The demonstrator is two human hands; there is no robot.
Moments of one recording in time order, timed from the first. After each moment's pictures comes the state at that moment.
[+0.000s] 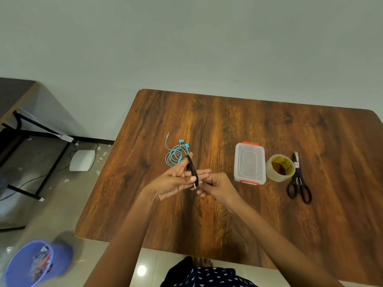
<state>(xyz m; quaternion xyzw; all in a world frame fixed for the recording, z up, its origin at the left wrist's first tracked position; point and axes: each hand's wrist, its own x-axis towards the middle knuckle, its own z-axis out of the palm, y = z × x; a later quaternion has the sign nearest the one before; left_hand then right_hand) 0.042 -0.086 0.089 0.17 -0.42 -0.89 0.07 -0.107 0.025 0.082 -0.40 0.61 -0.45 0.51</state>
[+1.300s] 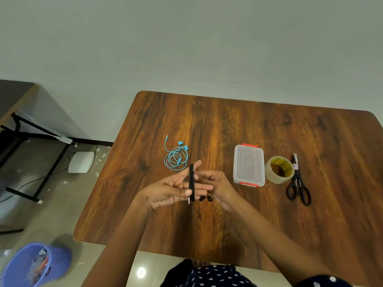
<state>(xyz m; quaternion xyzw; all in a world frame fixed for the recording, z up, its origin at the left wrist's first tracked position) 0.054 -0.081 0.098 0.05 -0.43 -0.90 -0.01 -0.110 0.016 0.090 -0.30 0.52 -0.53 0.60</state>
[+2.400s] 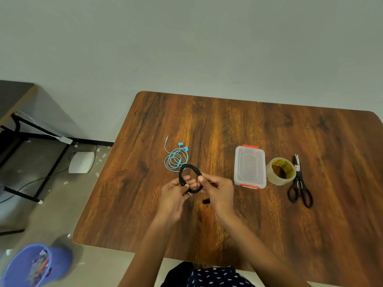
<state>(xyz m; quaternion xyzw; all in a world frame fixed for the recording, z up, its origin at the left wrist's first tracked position) 0.021 -0.041 0.086 0.50 -0.27 -0.76 0.31 -0.081 0.022 0.088 -0.22 0.69 -0.58 0.37</state>
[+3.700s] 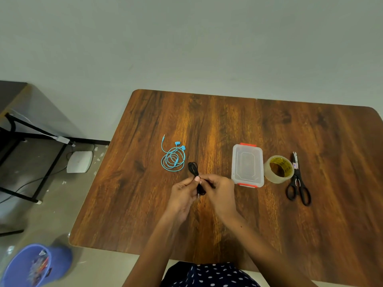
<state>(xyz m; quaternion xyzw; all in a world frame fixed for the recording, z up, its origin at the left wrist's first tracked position) -0.002 -0.030 0.081 0.47 -0.34 -0.78 0.25 -0.100 0.026 0.082 -0.43 0.74 -0.47 0.22</state>
